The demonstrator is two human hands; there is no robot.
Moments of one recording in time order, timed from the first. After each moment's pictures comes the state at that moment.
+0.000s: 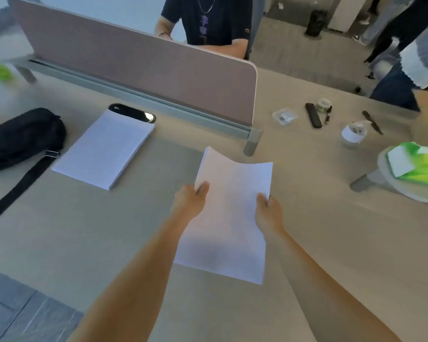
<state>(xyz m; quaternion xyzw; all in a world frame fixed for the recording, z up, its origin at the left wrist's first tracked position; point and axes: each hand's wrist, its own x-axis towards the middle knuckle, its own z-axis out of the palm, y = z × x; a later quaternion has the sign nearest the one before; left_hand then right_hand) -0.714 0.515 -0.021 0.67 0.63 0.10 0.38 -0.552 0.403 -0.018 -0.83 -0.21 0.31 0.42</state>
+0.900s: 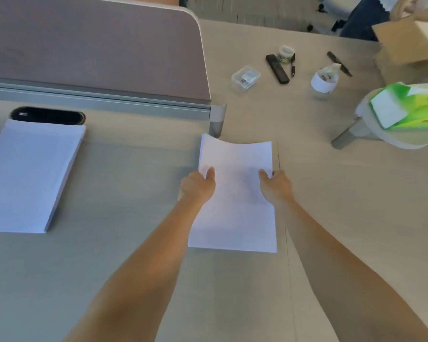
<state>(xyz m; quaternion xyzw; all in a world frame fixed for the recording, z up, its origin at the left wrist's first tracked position) -0.594 0.559 -0.079 0.72 0.57 -0.08 0.39 -0.444 0.435 -0.082 -0.92 -0.09 0.28 0.26</state>
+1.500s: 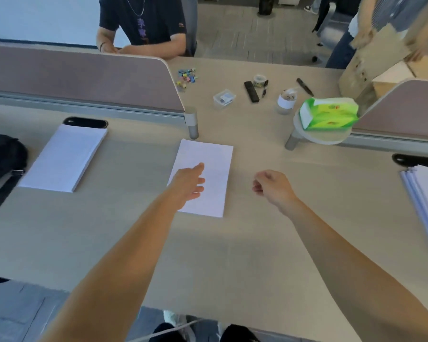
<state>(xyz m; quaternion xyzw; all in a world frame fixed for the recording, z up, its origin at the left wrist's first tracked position) -0.611 0.394 0.076 0.50 0.56 0.08 0.66 -0.425 0.253 0.049 -0.78 -0.20 0.38 0.45</state>
